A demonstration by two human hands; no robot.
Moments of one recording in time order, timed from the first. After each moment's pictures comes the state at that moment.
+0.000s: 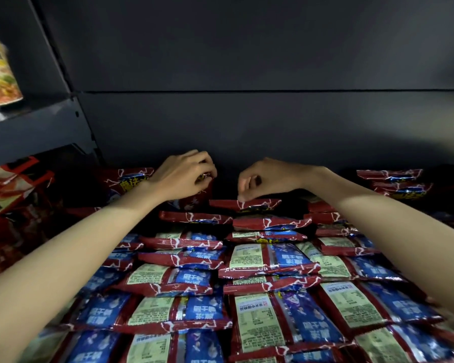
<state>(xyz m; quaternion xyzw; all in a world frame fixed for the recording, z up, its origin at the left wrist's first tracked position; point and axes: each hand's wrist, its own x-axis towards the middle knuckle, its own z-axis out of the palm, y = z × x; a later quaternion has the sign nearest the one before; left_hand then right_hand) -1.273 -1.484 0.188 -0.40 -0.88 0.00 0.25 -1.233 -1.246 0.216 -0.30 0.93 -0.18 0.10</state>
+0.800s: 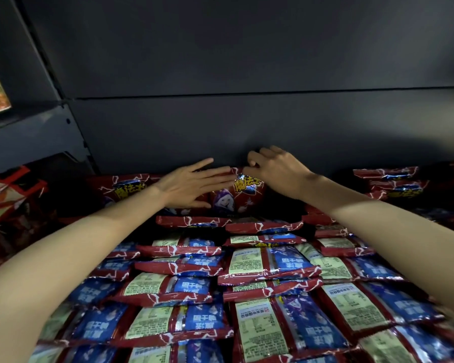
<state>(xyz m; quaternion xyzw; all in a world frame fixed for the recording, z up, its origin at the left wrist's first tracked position) -1.321 -1.485 0.155 -0.53 -0.71 0.34 0.33 -1.241 -1.227 0.195 -0.33 0.86 0.23 -0.31</state>
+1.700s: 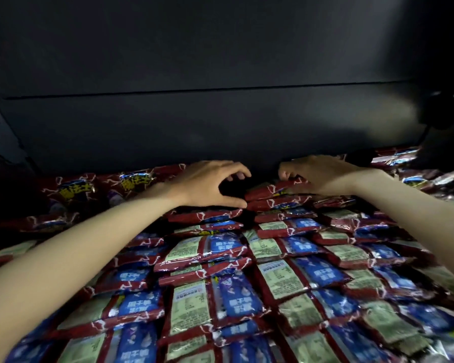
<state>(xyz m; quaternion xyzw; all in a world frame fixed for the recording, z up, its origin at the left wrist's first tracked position) -1.213 -1.348 0.202 -0.52 -0.84 -0.13 0.09 -1.138 -1.086 0.224 -0.16 0.99 0.02 -0.01</state>
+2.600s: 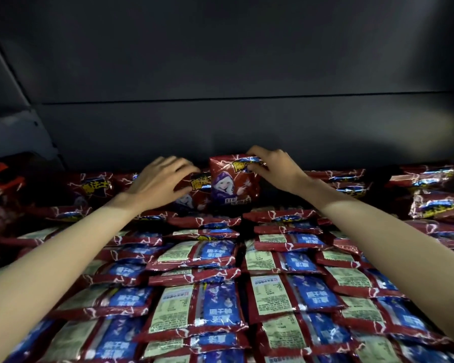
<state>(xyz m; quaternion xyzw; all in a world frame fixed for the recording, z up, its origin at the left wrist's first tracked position) -1.238 -1.420 0.185 -0.36 -0.89 0.06 0.28 -1.228 -1.125 0.193 -0.24 0.92 -0.18 -0.24</state>
